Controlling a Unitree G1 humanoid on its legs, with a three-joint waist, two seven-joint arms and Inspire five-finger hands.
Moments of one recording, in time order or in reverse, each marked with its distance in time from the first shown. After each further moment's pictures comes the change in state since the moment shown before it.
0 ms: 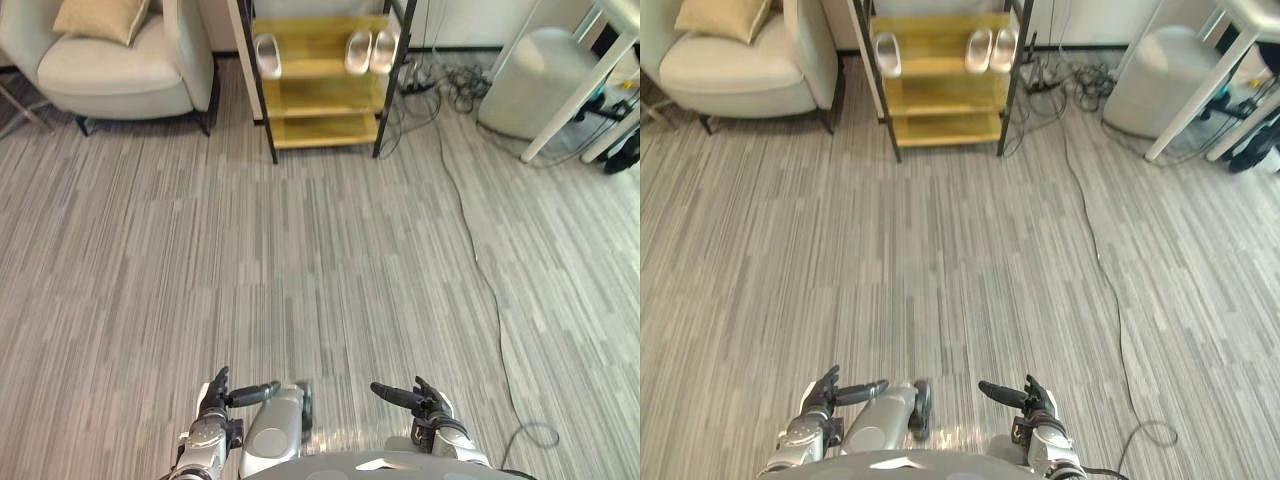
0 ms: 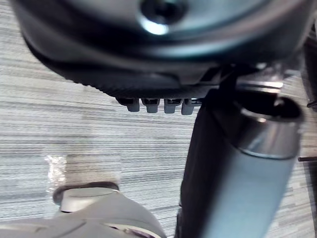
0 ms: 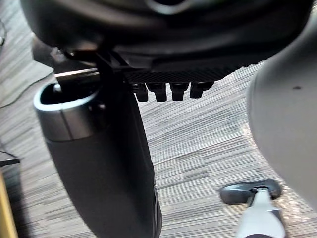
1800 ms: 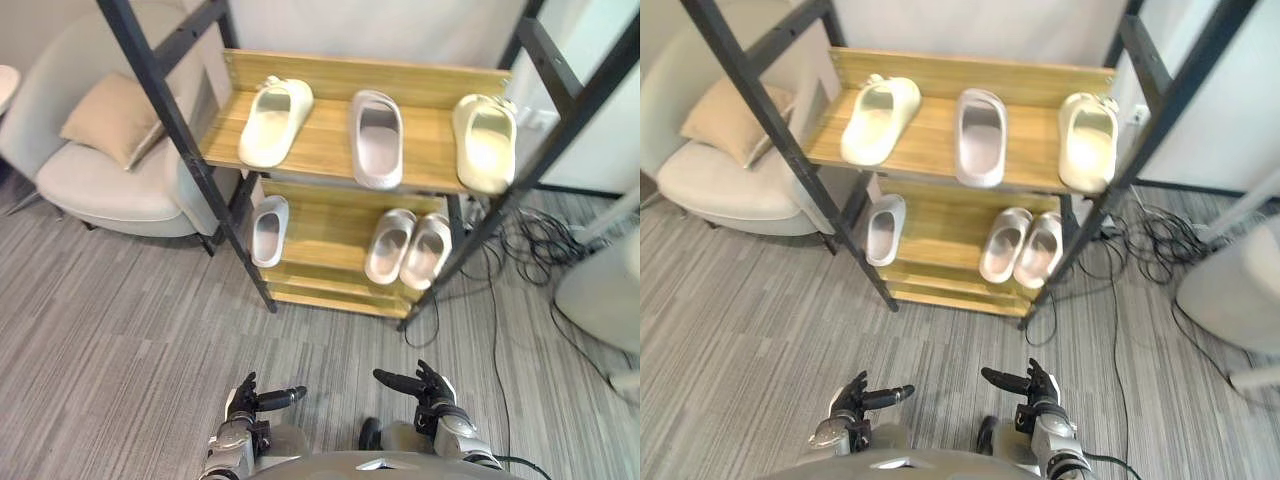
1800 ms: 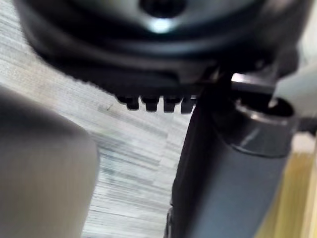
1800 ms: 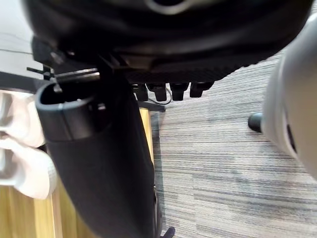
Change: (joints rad) left arm -0.001 -0.143 0.137 -0.036 0.018 -0.002 -0.023; right arm 0.006 0.009 -0.013 -0.013 -0.035 0.000 0.012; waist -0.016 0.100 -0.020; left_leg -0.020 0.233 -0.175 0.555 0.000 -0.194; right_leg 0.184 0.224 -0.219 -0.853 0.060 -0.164
